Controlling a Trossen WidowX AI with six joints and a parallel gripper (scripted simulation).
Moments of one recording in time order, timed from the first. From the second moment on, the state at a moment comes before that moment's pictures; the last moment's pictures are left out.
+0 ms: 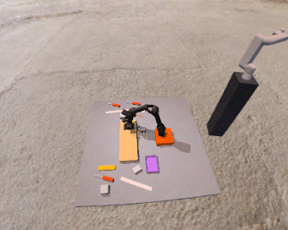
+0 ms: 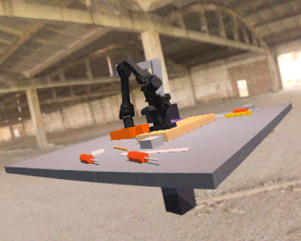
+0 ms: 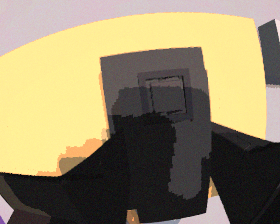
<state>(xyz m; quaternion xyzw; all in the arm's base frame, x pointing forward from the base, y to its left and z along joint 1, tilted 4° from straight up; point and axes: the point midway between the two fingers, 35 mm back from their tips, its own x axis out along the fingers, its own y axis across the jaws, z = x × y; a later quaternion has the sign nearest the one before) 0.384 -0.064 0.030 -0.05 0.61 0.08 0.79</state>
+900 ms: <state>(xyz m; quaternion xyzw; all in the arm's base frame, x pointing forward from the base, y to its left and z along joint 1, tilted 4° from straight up) 0.376 -0.022 0.030 -0.05 0.61 0.09 0.79</state>
